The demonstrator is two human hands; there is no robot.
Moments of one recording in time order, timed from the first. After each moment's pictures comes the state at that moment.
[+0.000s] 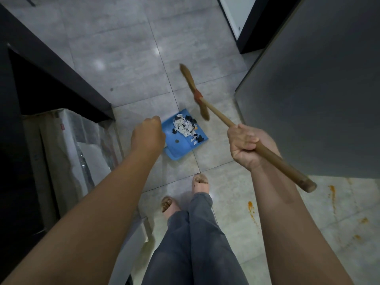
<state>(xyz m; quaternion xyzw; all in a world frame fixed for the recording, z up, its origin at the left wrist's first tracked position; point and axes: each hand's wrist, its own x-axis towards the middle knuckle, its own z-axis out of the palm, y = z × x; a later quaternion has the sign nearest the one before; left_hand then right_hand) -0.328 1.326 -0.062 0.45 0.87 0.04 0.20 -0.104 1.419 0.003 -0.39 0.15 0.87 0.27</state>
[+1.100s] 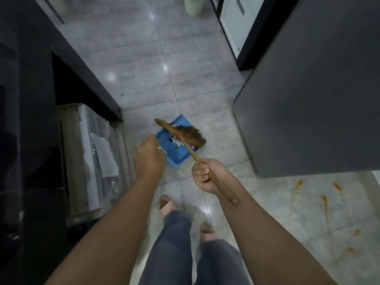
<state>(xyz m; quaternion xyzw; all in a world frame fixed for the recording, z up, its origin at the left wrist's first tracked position) -0.252 1.232 -0.022 0.29 0.92 0.20 0.18 -0.099 1.312 -0.027 -0.50 0.05 0.87 0.03</state>
